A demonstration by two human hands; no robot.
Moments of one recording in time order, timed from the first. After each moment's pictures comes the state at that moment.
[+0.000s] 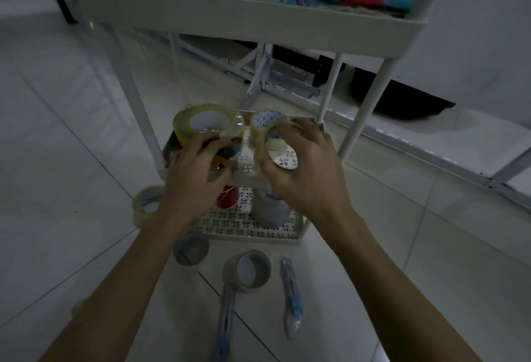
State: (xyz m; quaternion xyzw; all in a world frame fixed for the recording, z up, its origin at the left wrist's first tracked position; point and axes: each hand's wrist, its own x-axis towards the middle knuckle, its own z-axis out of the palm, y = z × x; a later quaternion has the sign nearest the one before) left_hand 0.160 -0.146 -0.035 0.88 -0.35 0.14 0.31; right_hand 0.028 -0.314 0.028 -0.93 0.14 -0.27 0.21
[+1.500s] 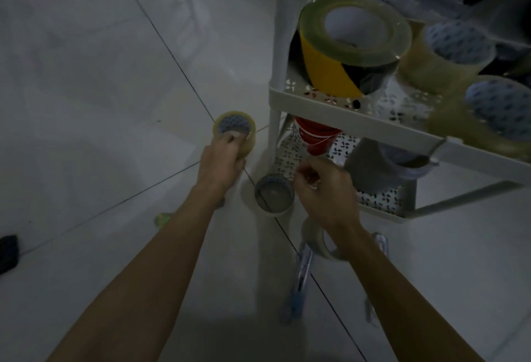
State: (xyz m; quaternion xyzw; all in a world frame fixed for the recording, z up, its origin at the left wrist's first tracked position) left_hand 0.232 -0.024 -0.239 0.98 -0.17 -0.03 0.12; right_hand 0.094 -0.221 -0.172 -0.91 0.10 -0.10 0.39
